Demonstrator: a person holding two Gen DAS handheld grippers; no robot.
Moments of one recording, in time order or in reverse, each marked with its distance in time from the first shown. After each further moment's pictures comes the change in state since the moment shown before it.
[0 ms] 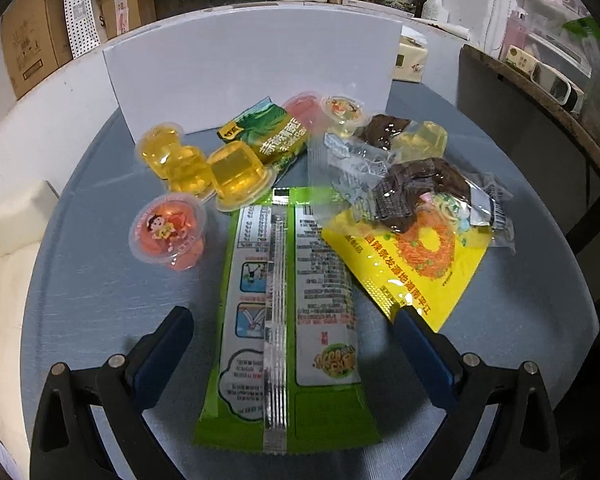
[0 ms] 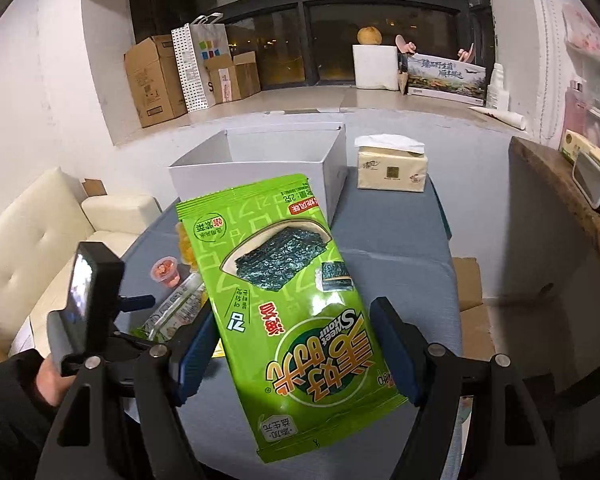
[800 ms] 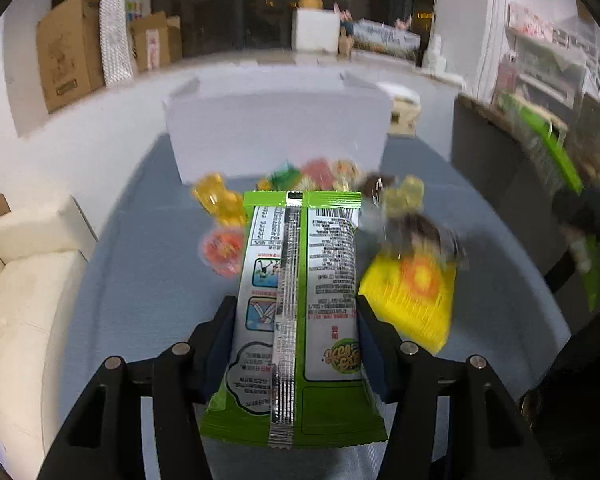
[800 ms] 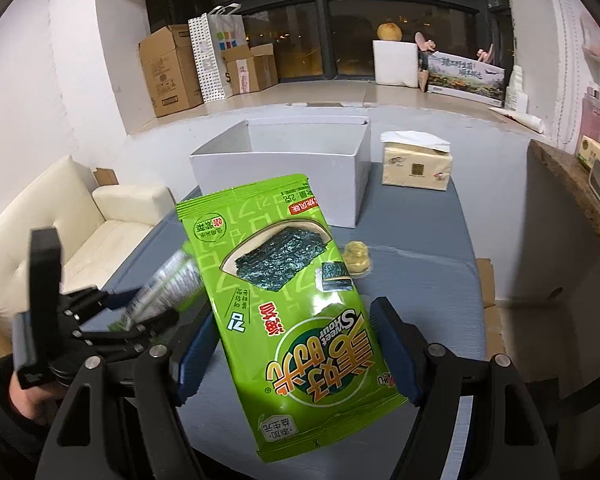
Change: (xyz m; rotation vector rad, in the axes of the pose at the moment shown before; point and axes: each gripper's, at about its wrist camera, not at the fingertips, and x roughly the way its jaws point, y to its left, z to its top) left arm -0.088 0.014 -0.019 -0.047 -0.180 0.013; right arm 0.010 0.023 0.001 -0.034 0.018 0.042
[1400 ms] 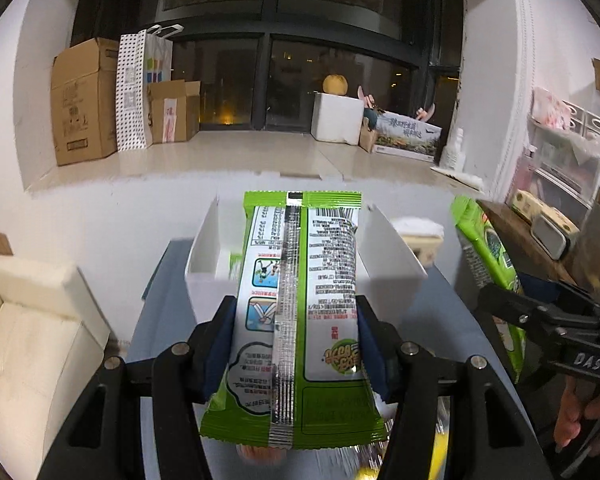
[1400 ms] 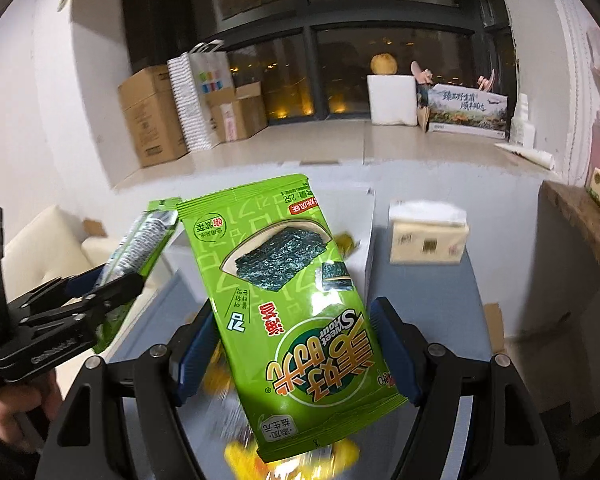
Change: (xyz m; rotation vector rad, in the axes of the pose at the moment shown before) left arm 0.001 0.038 0.158 -0.072 -0.221 -0.006; right arm 0.064 -0.013 0.125 0.068 -0.123 -0.060
